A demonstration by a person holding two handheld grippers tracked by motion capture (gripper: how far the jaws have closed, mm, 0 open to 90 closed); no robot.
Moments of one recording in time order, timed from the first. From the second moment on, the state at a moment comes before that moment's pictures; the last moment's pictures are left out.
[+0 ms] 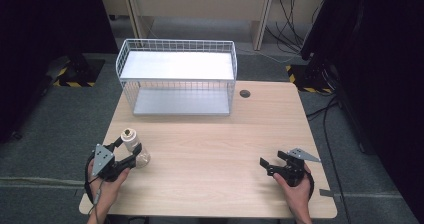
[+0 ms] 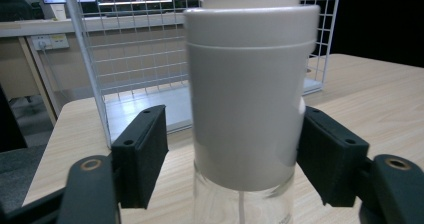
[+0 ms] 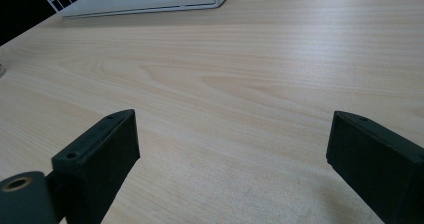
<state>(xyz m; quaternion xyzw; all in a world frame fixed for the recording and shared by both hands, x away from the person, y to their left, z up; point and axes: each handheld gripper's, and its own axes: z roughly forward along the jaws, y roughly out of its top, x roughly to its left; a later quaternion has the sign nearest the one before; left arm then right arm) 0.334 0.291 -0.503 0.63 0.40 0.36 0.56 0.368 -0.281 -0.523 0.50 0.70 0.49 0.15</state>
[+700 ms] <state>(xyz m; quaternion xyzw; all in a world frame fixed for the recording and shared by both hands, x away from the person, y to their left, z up) 0.337 0.289 -0.494 0.62 0.40 0.35 0.57 0.369 -0.281 -0.523 0.50 0.70 0.49 0.15</state>
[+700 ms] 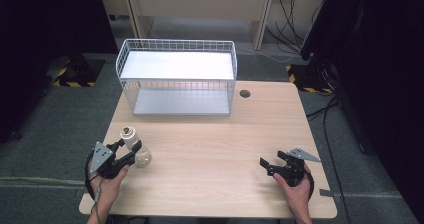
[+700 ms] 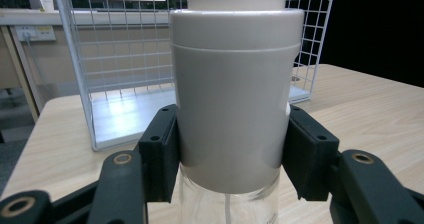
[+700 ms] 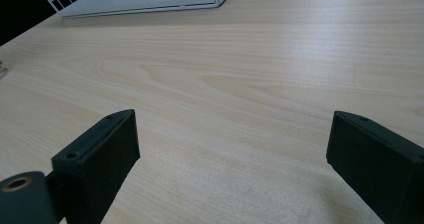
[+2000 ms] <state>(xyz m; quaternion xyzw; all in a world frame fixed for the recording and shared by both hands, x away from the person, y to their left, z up) 0.371 0.266 -0.430 0.60 0.37 0.38 0.59 0.369 -0.281 -0.523 0.50 0.70 0.49 0.15</state>
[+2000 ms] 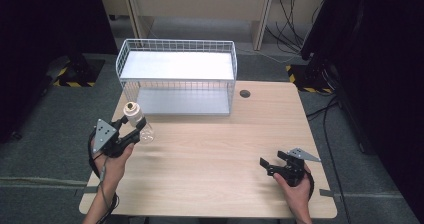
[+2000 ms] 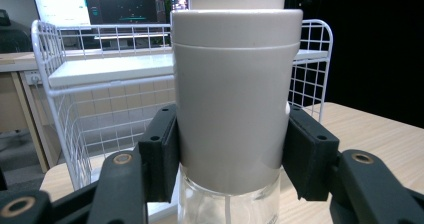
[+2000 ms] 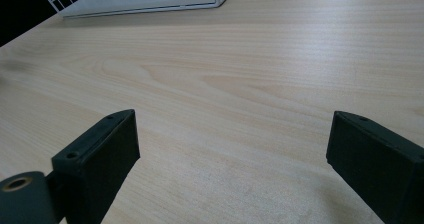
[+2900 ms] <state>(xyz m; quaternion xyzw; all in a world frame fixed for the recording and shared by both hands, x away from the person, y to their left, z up) 0.401 0.254 -0.394 0.59 0.37 0.39 0.60 0.369 -0.281 -0.523 0.50 0.70 0.49 0.15</state>
